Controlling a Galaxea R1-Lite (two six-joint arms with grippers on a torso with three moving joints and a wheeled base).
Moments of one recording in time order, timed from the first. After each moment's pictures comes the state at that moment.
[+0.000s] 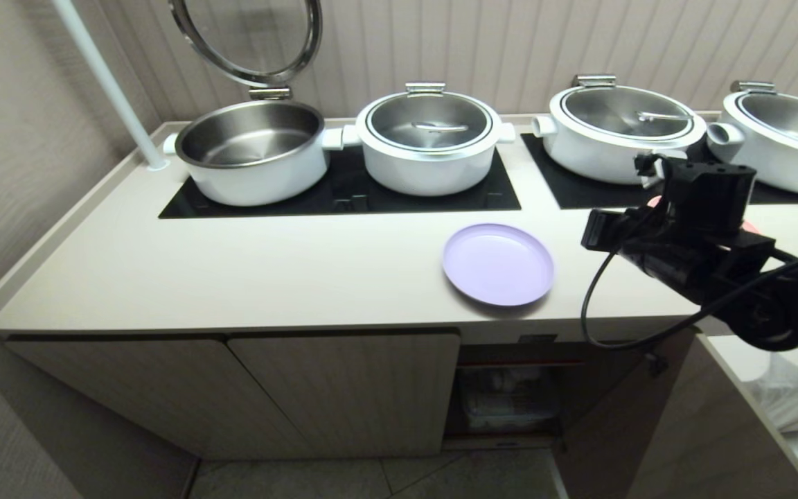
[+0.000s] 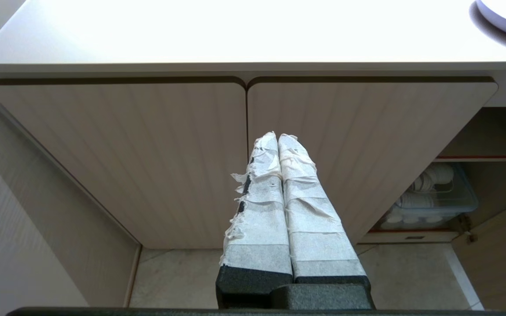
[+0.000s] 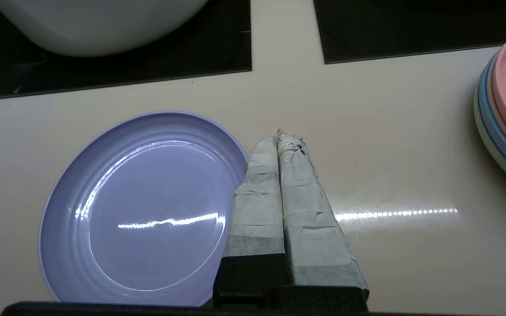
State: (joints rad) left arm 0.00 0.00 0.00 0.00 0.00 -0.02; right arm 0.27 1.83 -0.99 -0.76 -0.23 0.16
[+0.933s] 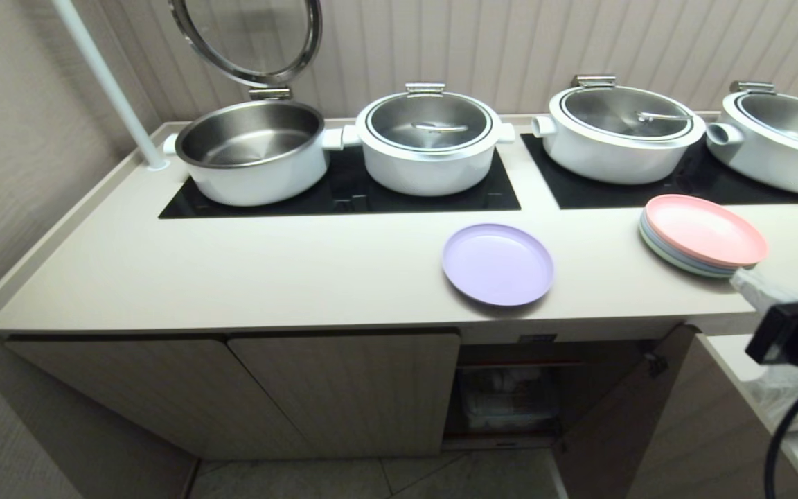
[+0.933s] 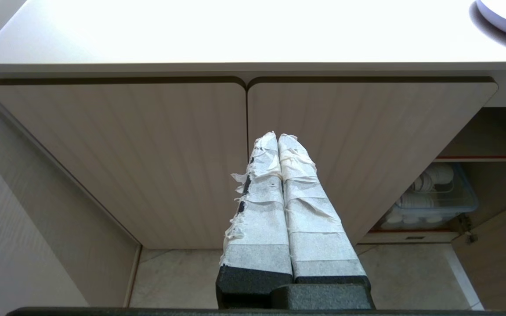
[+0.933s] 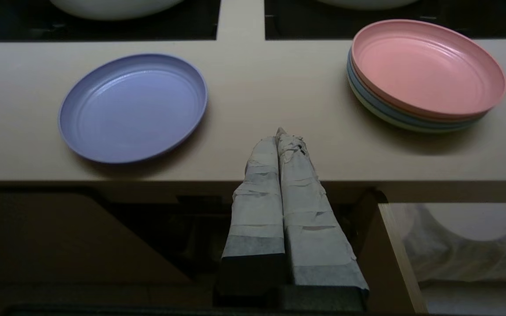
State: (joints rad) left arm 0.00 0.00 0.00 0.00 0.00 -0.02; right arm 0.25 1.17 -0.29 -0.88 -0.24 0.02
